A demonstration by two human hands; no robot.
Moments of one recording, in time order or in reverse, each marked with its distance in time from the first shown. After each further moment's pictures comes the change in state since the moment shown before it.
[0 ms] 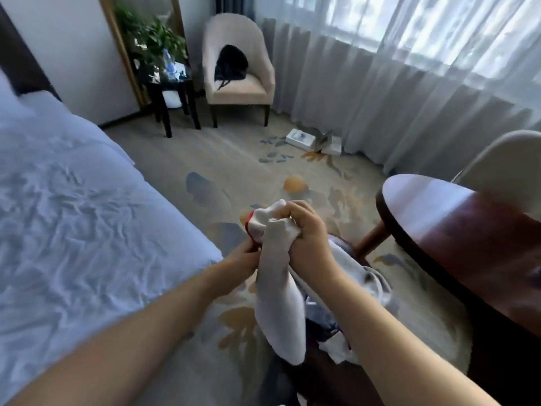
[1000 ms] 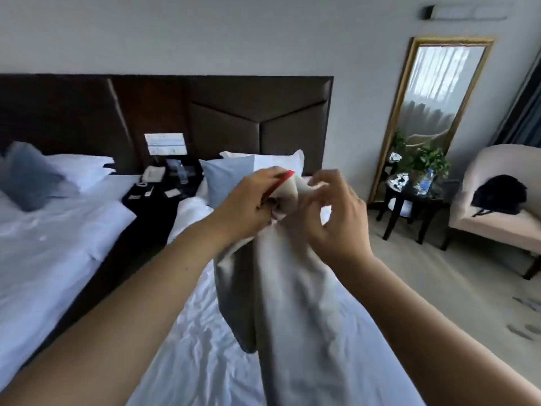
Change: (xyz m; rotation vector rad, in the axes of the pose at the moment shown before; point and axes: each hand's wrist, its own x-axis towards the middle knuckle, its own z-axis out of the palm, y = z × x) left_hand -0.295 0.150 -0.595 0.862 0.967 0.620; right_hand 0.101 -0.237 0.608 0.020 -0.387 -0.803
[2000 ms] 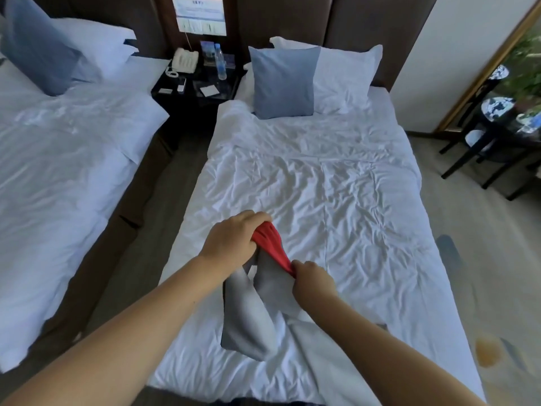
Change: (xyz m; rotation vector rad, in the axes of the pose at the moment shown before) left_hand -0.216 -0.295 -0.048 0.363 -0.219 -0.608; right_hand -0.196 0.059 0.341 -0.489 -1.237 0.534
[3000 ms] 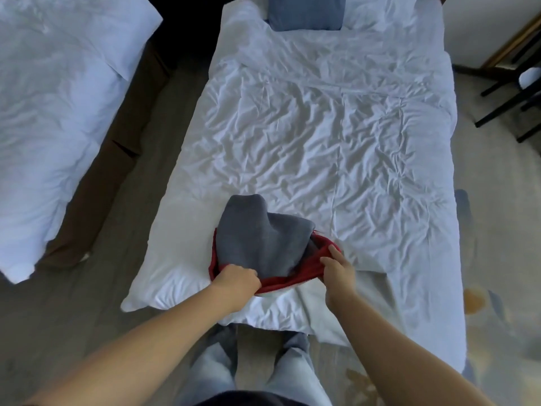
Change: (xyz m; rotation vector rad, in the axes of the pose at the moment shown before) left_hand -0.132 -0.025 0.177 0.479 -0.937 0.086; right_hand -0.023 0.079 0.107 1.417 0.072 0.769
